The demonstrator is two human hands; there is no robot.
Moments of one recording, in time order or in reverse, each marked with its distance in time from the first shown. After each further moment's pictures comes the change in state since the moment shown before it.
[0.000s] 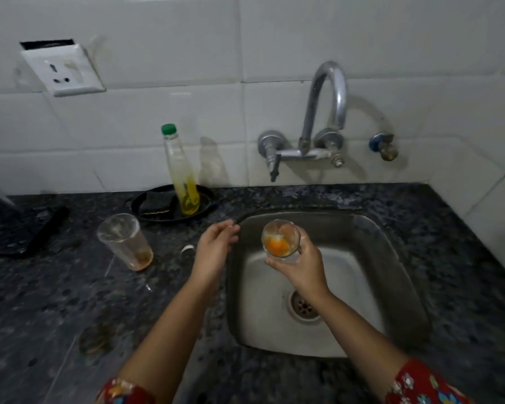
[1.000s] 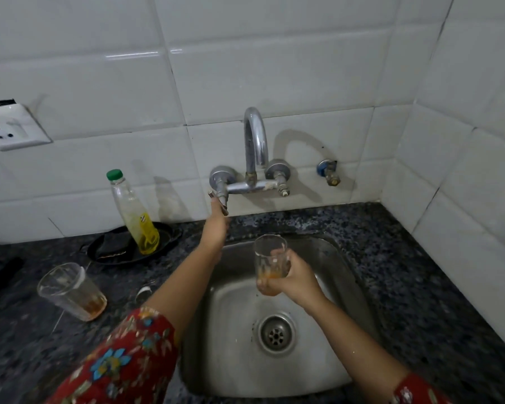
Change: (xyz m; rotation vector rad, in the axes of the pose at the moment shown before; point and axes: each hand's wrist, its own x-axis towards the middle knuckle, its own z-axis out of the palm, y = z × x) left_hand 0.073 0.052 0.125 0.052 -0.070 -0.033; right_hand 0.033 0.009 -0.094 0.000 -0.142 0.307
